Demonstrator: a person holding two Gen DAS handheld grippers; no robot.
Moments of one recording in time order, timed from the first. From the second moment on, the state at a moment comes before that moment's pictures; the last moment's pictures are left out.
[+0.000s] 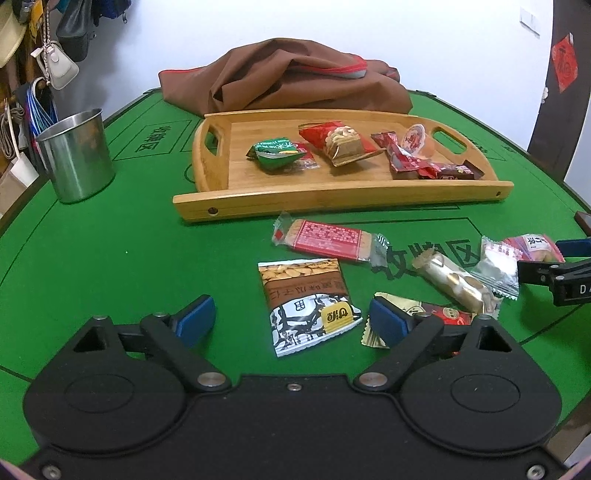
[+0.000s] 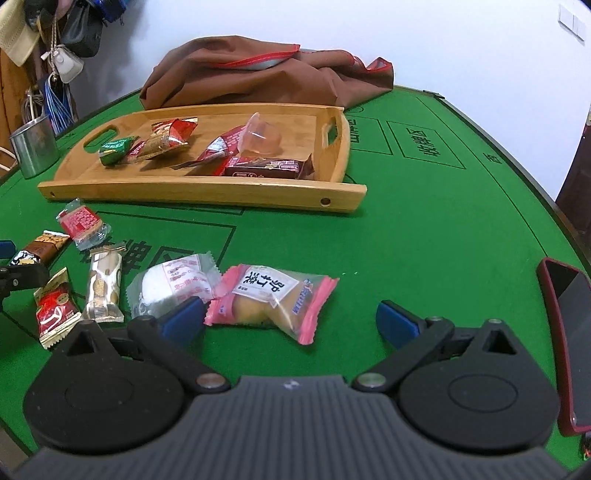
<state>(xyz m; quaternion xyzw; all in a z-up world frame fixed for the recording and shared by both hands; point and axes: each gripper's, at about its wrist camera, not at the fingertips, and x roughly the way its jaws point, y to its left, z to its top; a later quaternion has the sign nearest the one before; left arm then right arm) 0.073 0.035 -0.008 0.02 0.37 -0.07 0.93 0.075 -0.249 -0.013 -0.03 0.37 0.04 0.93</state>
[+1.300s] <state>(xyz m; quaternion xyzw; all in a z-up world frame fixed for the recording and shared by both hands) 0.065 0.024 -0.003 0.03 0.36 -0.07 0.93 0.066 -0.230 -0.006 -0.03 0.36 0.05 0.93</state>
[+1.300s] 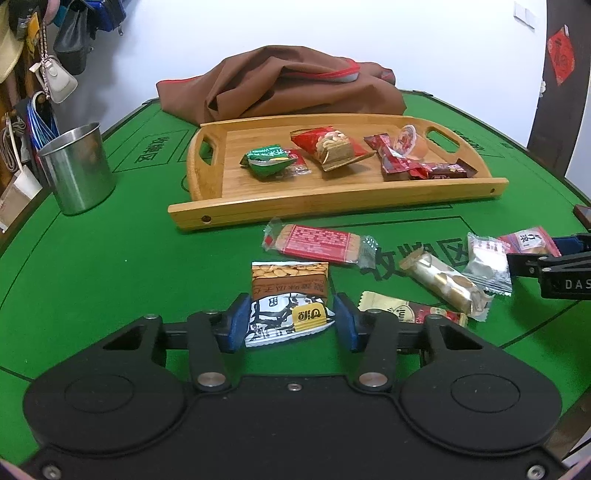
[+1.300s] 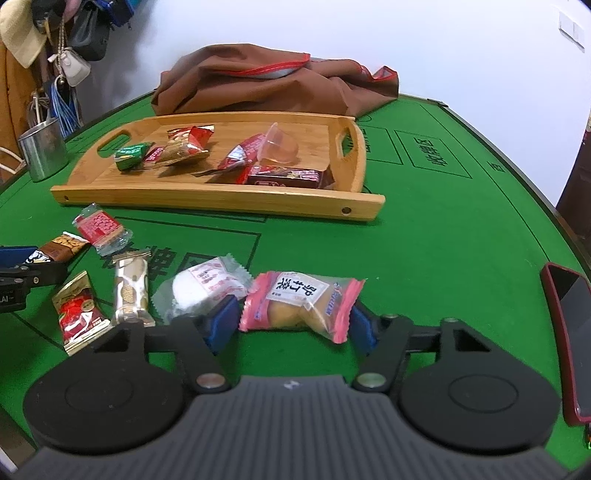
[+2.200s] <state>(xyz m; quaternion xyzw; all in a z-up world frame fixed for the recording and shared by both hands) 0.073 0.026 0.019 0.02 0.34 -0.07 0.94 0.071 -0.248 0.017 0.01 0.35 0.04 0.93</state>
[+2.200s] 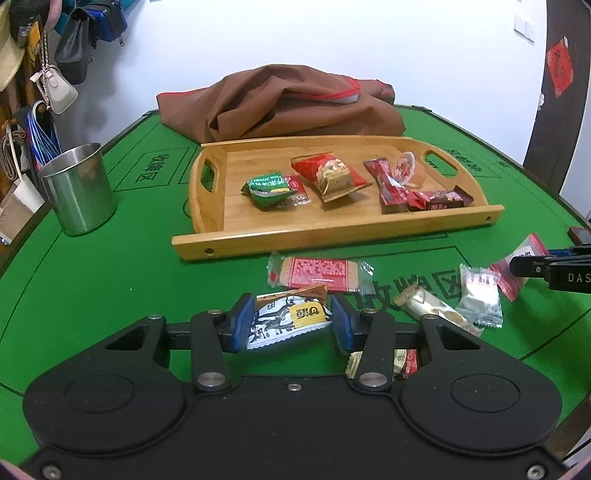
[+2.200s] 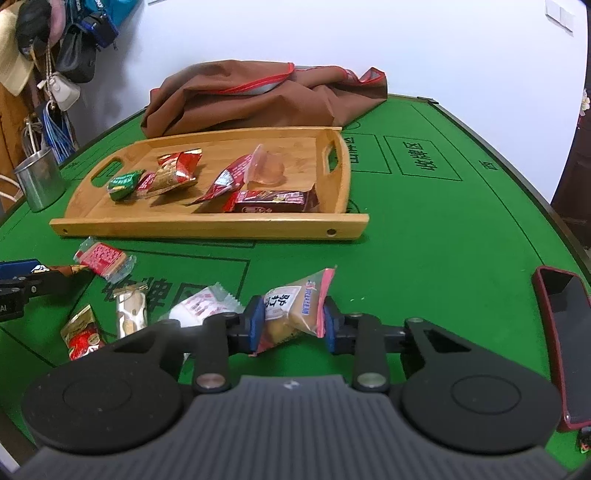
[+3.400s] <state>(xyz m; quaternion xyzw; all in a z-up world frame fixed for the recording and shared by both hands) 0.195 0.040 0.078 -0.01 0.32 -0.05 0.94 0.191 -0.252 0.088 0.07 0.32 0.01 0.94</state>
